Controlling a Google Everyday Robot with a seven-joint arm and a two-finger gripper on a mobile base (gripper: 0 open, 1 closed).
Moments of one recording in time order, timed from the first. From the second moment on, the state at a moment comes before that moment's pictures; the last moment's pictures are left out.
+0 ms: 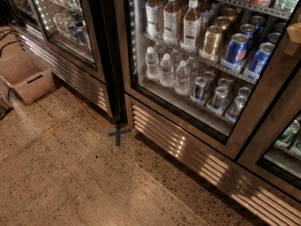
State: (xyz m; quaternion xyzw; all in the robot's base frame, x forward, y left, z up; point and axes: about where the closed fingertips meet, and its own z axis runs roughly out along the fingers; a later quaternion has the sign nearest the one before) arm 0.529 -0.299 1.021 -0.37 0.82 0.08 0.42
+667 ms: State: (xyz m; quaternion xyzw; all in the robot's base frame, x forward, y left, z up) arm 0.528 -0.298 1.021 -0.38 0.82 0.09 0.42
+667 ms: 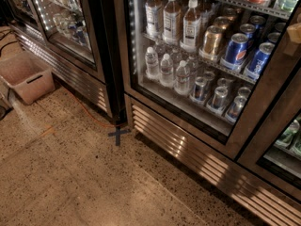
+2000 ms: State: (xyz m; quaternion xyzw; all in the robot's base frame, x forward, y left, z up) arm 0.521 -0.299 1.029 -0.38 0.82 0.12 0.42
